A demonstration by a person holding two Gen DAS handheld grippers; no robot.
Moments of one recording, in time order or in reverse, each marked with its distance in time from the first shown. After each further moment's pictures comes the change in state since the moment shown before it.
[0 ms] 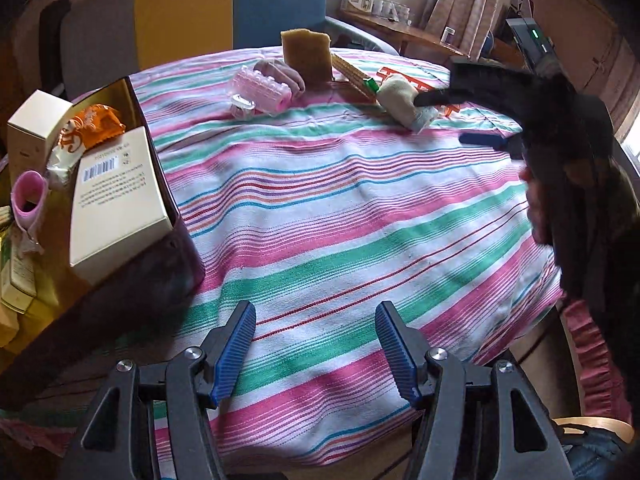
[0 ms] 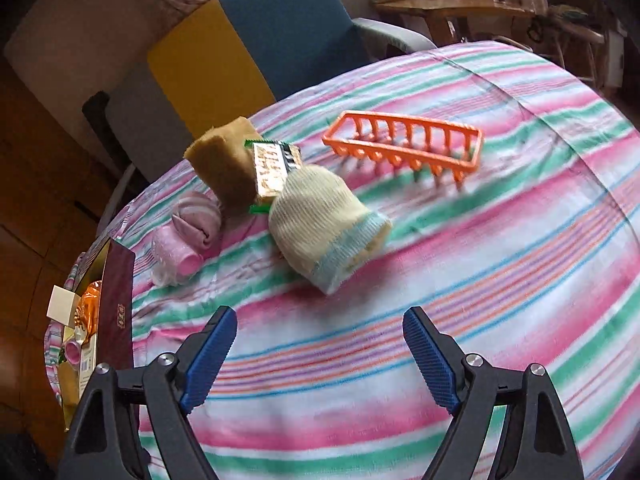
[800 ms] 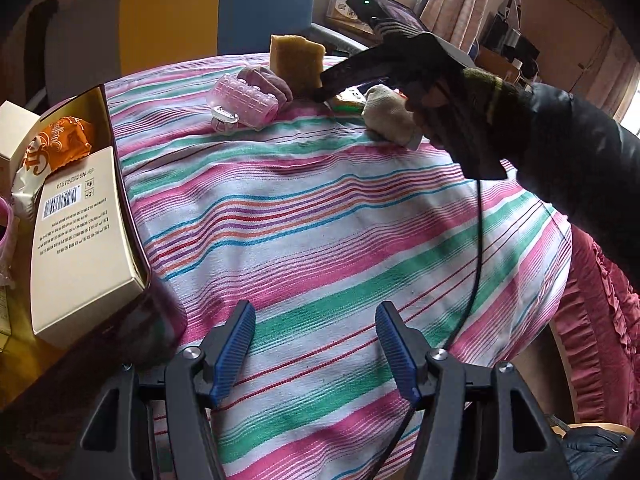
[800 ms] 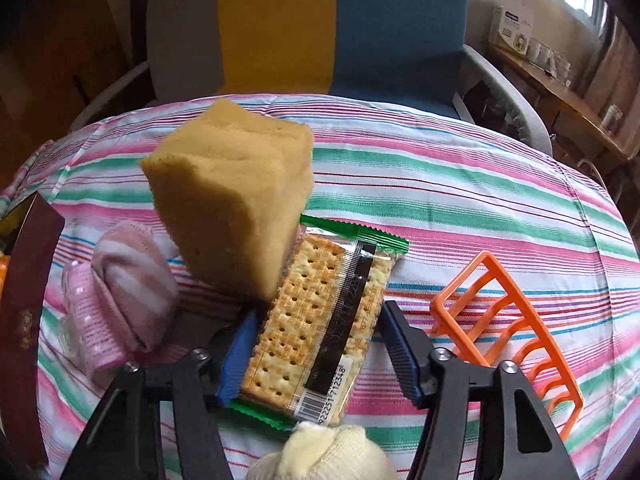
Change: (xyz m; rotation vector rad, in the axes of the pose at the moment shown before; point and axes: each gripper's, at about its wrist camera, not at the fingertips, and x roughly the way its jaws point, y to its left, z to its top) left arm 0.013 0.005 0.017 0.016 -0.038 -0.064; right arm 0.116 0.055 0.082 -0.458 0.134 -0.108
